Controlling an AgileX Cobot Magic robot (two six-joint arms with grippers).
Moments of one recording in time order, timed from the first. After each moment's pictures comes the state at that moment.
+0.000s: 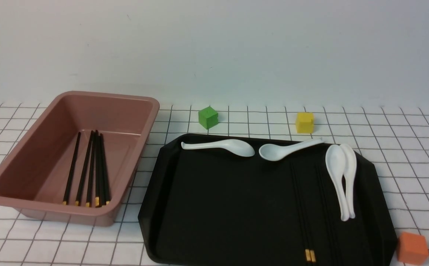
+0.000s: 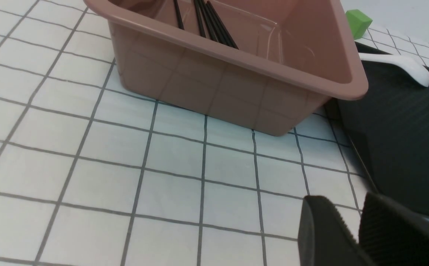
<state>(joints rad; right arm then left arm) 0.66 0.11 -0.23 -0.05 0.19 0.11 -0.13 -0.01 0.03 -0.04 0.38 -0.32</state>
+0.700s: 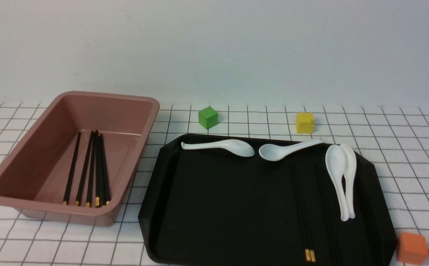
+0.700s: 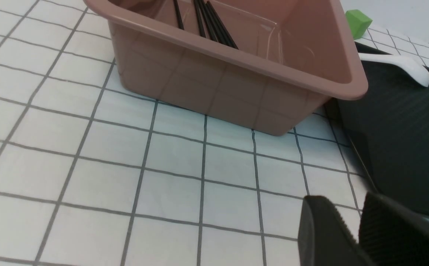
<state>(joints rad) 0.17 -0.01 0.01 -0.01 0.36 0.11 -0.13 -0.01 0.03 -0.04 0.38 -0.32</state>
